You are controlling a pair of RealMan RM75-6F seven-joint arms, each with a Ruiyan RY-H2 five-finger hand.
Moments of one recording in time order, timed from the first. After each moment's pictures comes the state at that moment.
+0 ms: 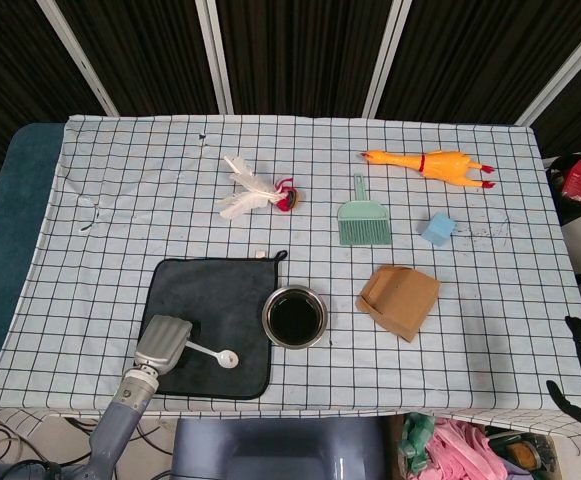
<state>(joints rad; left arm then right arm) -0.52 -1.61 -0.01 -1.75 1.00 1.19 0.75 -0.08 -1.07 0.03 -1.58 -1.56 1.63 -0.05</state>
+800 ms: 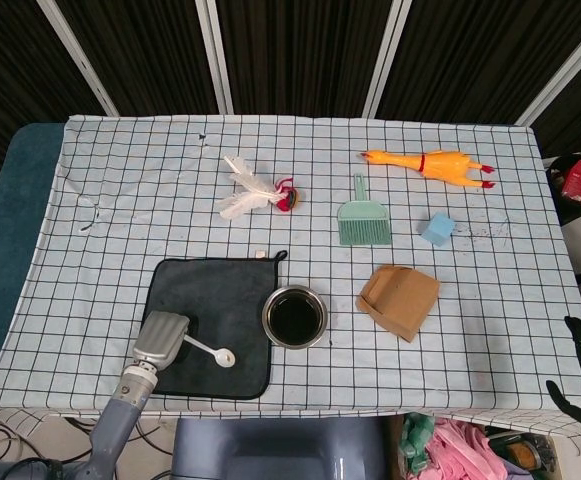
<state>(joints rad) -0.52 -1.62 -0.03 -1.73 1.00 1.20 0.71 -0.08 -1.07 0.03 -1.59 -1.56 1.63 -0.05</state>
